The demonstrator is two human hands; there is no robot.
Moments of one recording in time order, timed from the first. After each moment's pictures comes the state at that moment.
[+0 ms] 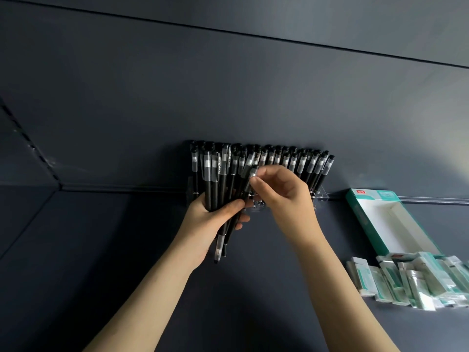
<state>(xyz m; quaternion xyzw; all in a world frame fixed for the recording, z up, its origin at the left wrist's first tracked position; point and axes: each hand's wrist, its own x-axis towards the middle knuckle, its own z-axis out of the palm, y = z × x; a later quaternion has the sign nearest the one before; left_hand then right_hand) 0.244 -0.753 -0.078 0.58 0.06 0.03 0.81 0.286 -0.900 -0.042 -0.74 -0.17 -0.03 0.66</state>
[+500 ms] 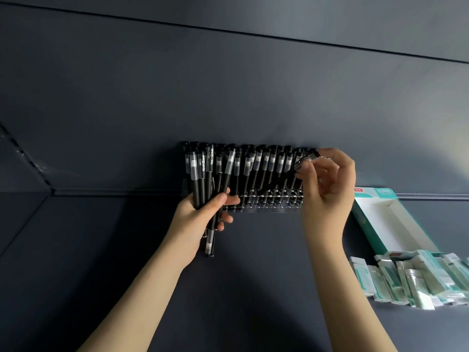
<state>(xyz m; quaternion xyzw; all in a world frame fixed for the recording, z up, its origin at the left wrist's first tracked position) 0.256 -0.742 -0.087 0.60 0.07 0.04 0.80 0.293 -0.928 -0.043 -0.68 -0.11 -0.34 0.64</state>
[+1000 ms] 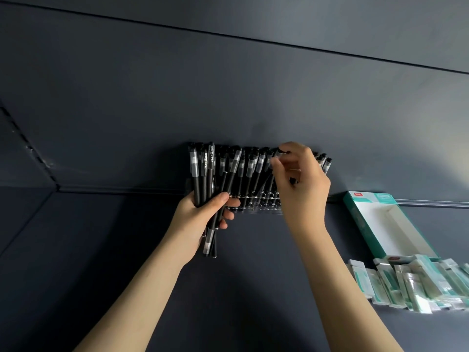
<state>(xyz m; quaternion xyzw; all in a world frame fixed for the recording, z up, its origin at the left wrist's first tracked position) 0.253 -0.739 -0.082 0.59 0.07 0.05 0.80 0.305 -0.907 -0.037 -0.79 -0.18 -0.33 0.49</state>
